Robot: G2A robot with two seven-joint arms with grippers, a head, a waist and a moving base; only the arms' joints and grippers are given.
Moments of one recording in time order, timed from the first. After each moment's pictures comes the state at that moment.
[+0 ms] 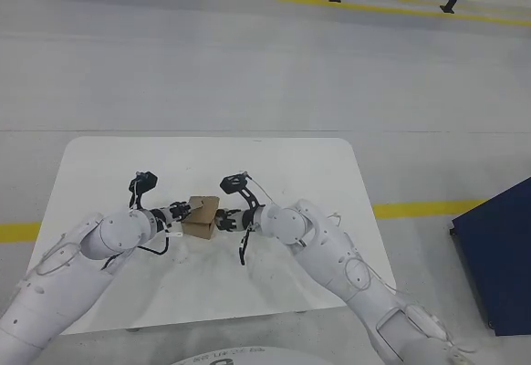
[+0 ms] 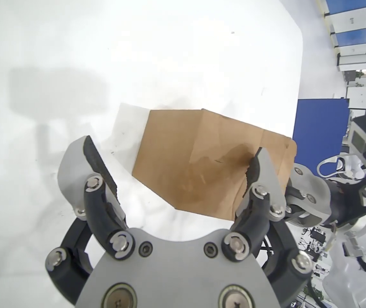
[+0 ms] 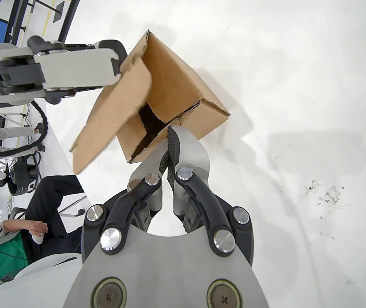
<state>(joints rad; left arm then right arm) 1.16 -1.12 -0.82 -1.45 0.20 0.36 -0.57 -1.25 -1.17 0.95 -1.44 -0.51 -0.11 0.77</state>
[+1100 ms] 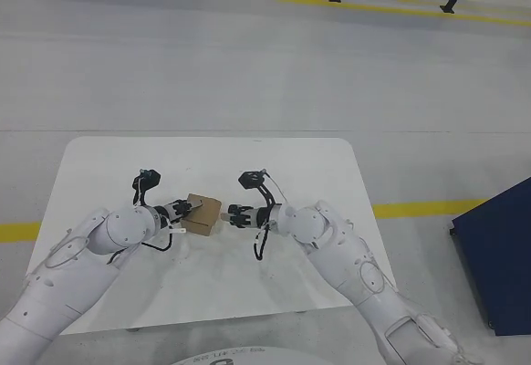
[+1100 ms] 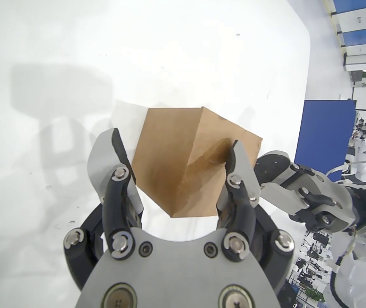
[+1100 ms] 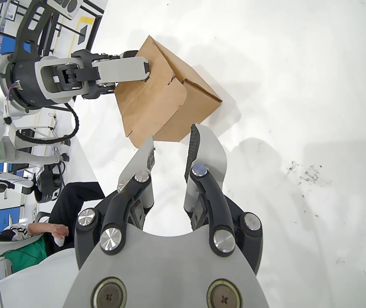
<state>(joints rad) 1.14 -1.16 -0.82 -1.40 0.22 0.35 -0.58 -1.32 -1.14 1.07 -1.48 -0.42 -0.16 0.77</state>
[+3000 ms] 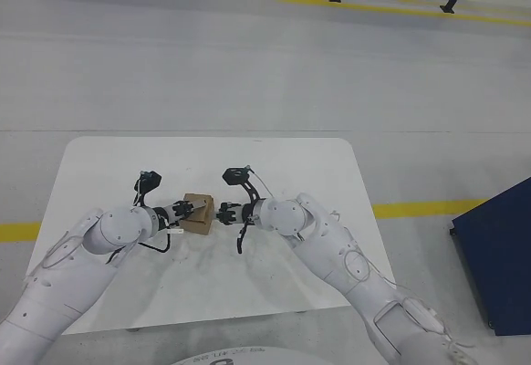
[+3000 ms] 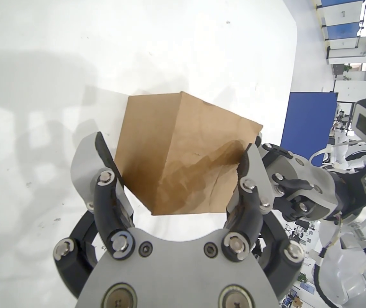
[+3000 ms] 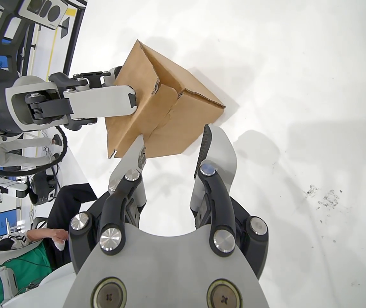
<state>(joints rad) 1.16 -1.18 -0.89 -1.38 0.19 0.29 -0.65 -1.20 -1.18 0.94 -1.41 -0.42 -0.06 0.77</state>
